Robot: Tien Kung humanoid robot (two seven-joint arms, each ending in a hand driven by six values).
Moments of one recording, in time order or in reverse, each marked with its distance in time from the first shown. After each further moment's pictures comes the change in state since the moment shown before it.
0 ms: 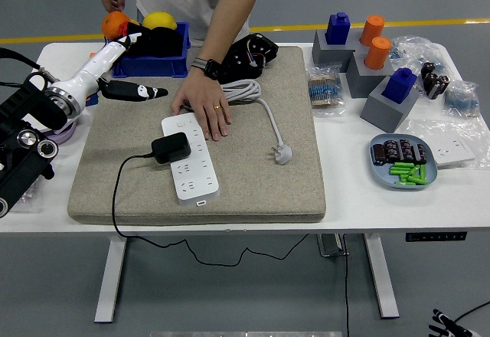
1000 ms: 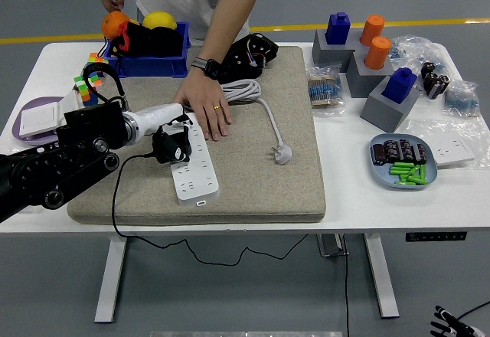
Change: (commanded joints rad) left arm -0.298 -0.084 0.637 0.173 -0.158 -0.170 0.147; right arm 0.011 -0.008 -0.007 0.000 0.011 0.002 -0.004
